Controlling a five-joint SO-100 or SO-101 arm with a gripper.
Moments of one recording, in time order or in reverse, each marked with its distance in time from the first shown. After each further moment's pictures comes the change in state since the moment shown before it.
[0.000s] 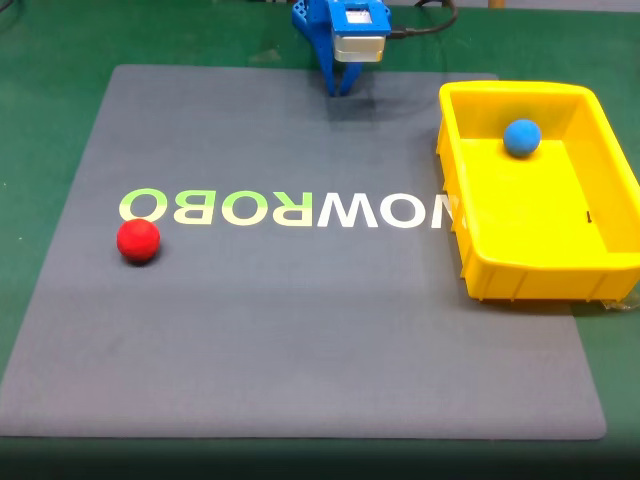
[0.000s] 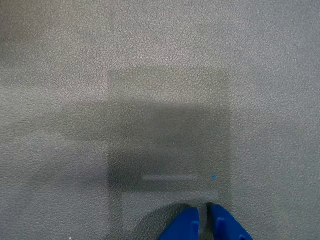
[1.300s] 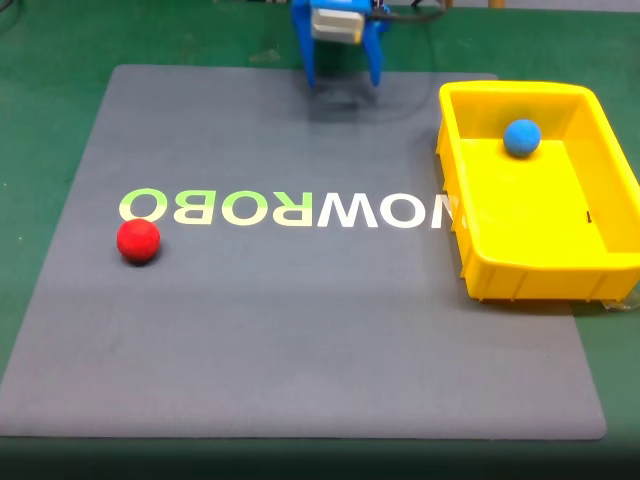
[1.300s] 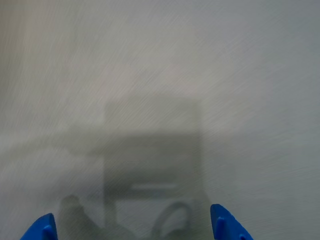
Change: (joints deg) arm 11.9 -12.8 -13.2 -10.0 -5.5
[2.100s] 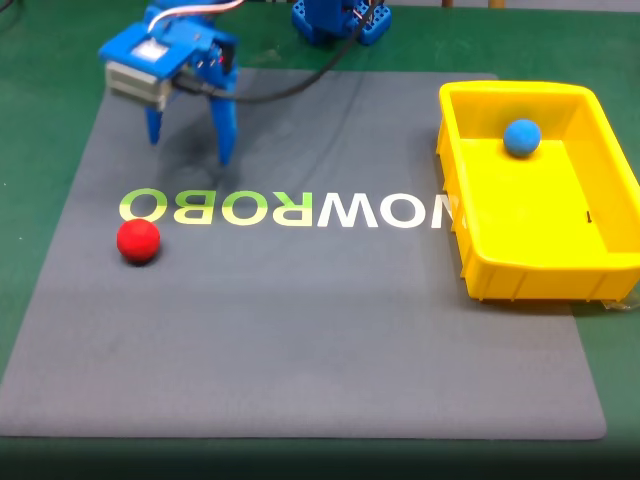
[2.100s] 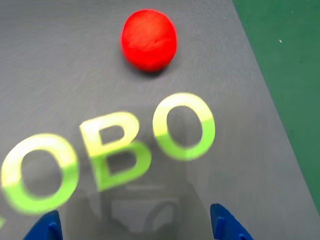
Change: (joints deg) arm 17.8 -94.4 -62.2 -35.2 -1.7
